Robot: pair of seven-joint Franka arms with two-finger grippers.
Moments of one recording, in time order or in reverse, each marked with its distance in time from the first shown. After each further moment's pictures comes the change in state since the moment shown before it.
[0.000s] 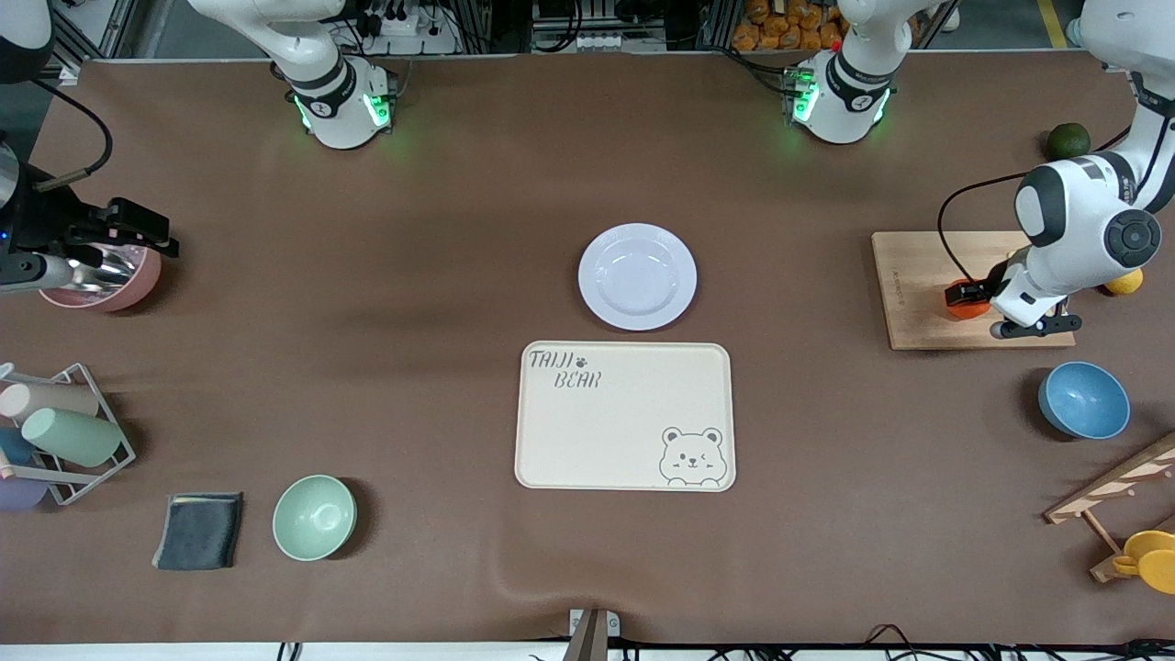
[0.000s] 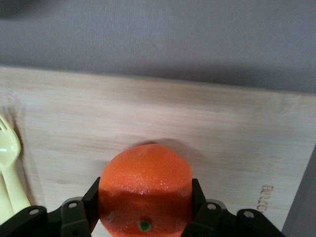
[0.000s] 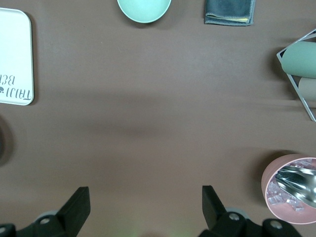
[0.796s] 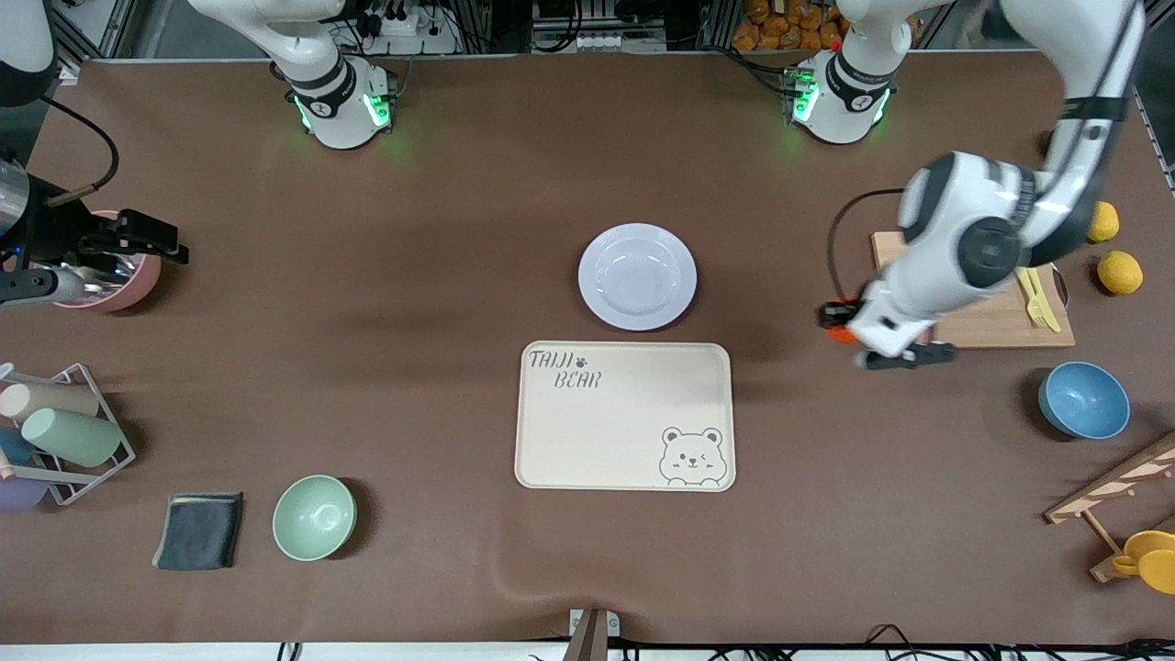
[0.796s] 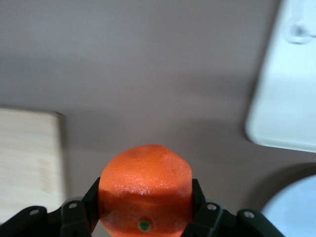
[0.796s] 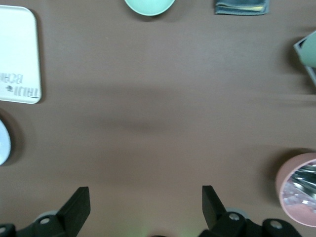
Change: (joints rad) left arm -0.169 -0.012 -0.505 0.326 -0.065 -0.386 -0.638; right arm -0.017 0.025 -0.005 -0.013 0.071 -0.001 0.000
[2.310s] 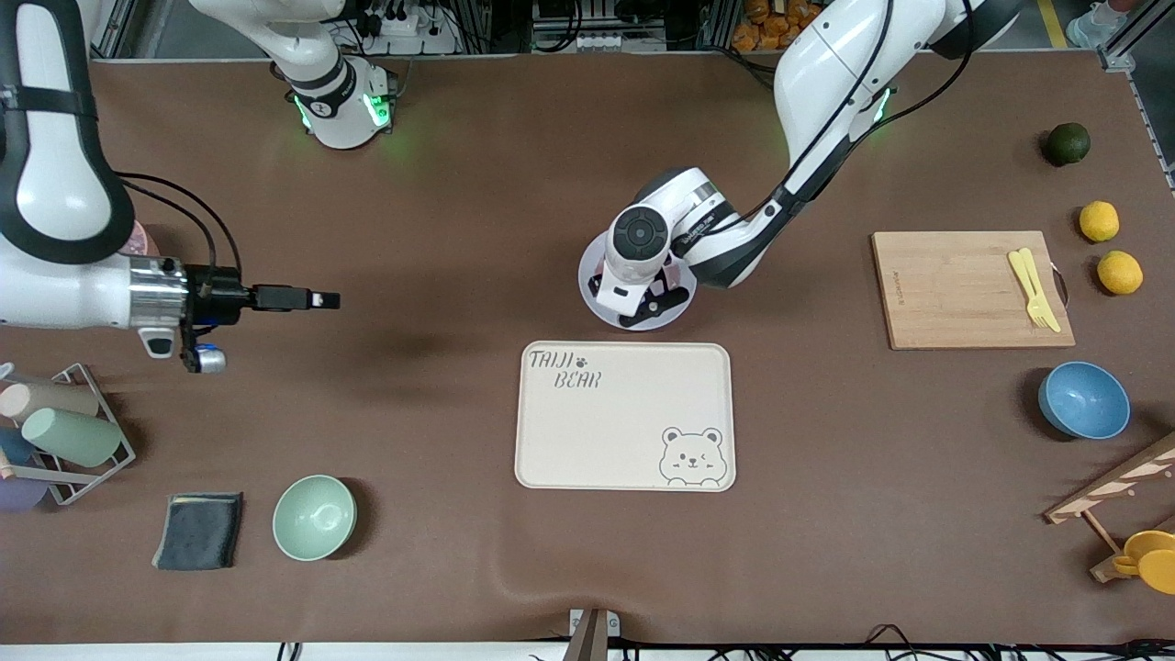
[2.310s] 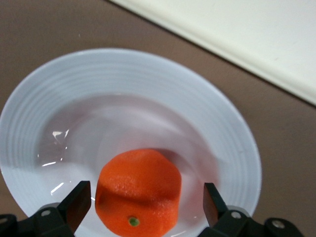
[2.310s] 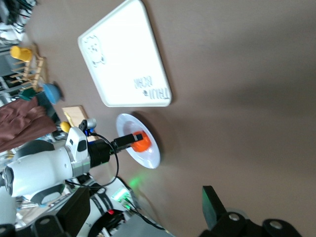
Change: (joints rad) left arm -0.520 0.425 0.033 0.219 0.075 0.146 -0.764; right arm 0.003 0.162 0.009 -0.334 0.763 0.226 -0.023
